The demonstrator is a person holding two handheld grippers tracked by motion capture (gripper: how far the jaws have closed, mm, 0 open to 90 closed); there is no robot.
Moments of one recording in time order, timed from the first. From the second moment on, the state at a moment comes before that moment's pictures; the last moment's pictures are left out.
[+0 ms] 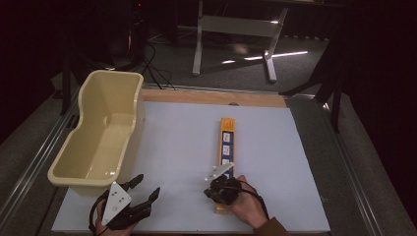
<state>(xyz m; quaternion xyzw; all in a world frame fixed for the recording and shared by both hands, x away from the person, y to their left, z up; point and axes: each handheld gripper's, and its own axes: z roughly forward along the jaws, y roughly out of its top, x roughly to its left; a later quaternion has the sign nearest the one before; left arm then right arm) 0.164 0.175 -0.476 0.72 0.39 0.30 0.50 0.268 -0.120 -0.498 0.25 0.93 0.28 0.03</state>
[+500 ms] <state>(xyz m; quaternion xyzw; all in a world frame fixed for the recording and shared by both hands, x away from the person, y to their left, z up) 0.166 0.171 -0.478 0.72 0.38 0.29 0.50 0.277 -0.241 -0.494 0.38 0.89 0.24 0.09</state>
